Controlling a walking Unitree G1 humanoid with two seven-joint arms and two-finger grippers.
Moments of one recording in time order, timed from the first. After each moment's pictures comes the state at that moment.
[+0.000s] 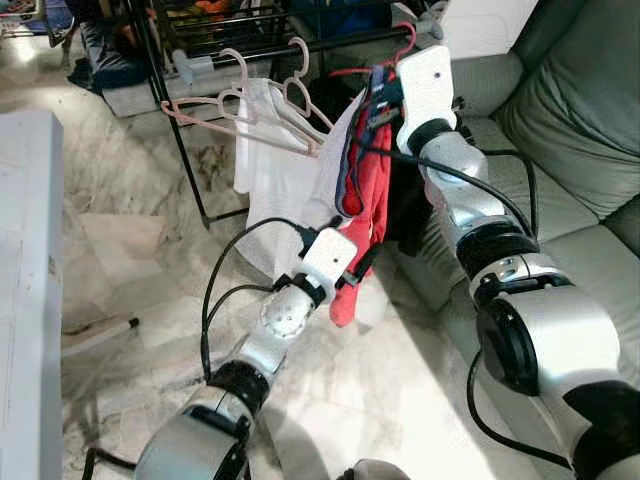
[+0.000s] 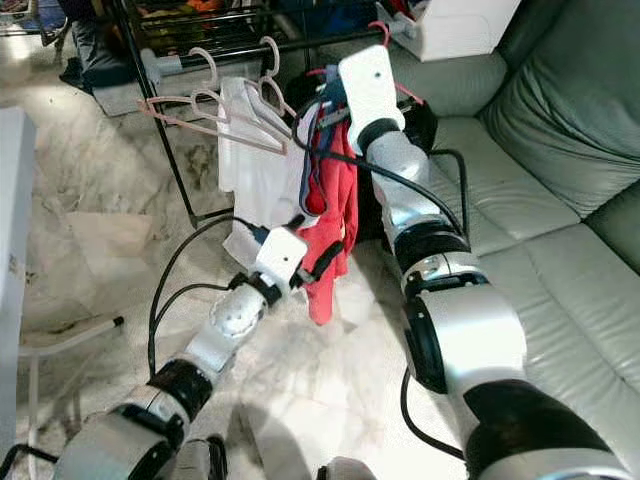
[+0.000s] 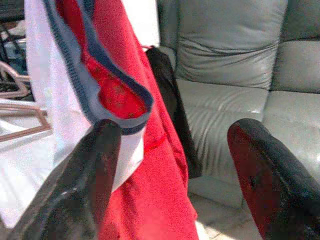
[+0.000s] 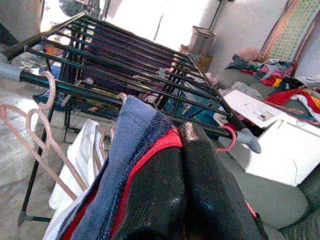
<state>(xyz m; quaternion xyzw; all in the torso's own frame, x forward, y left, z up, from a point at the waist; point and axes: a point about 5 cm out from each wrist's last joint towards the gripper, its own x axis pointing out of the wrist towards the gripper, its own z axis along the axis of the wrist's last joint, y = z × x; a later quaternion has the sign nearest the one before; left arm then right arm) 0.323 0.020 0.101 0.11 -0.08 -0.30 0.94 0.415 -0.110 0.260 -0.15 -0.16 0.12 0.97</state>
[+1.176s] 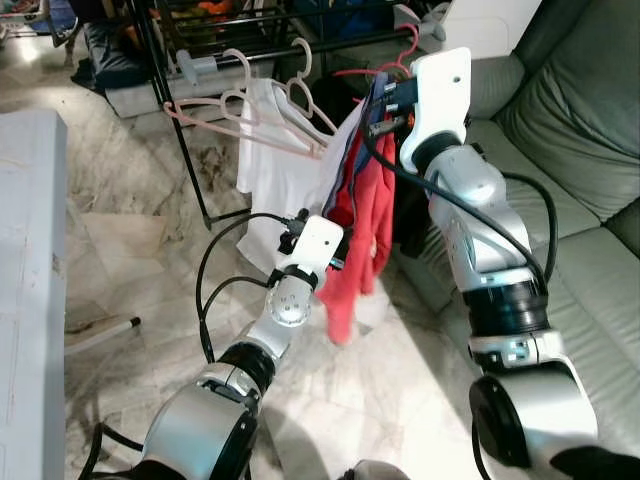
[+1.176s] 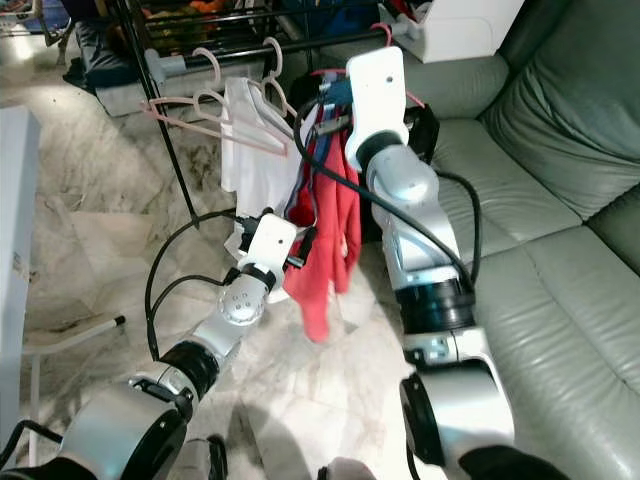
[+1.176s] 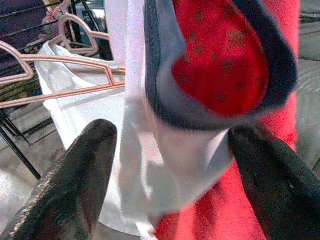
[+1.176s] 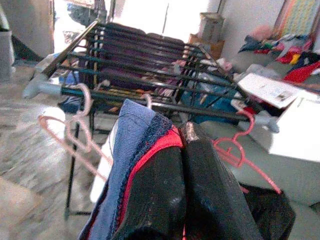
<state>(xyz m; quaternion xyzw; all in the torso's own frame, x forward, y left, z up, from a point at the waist) 0.340 0.030 0.094 0.13 -0.03 -0.17 0.98 0.364 -0.101 0.267 -0.08 -0.12 0.14 0.98</state>
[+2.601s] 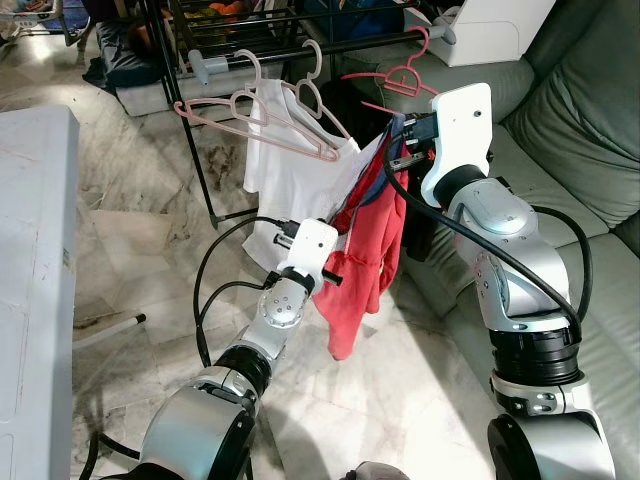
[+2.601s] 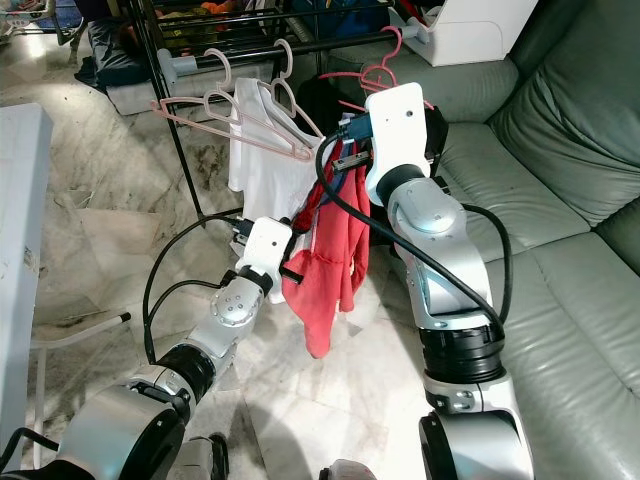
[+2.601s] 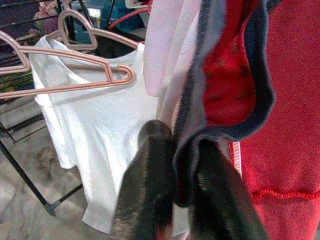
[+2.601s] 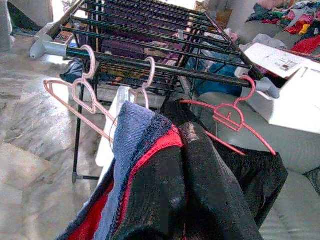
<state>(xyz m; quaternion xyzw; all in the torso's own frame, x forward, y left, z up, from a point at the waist) 0.339 0.036 0.092 0.10 -0.03 -0.19 0.98 0.336 -0.122 0.254 -0.09 -0.07 0.13 0.98</state>
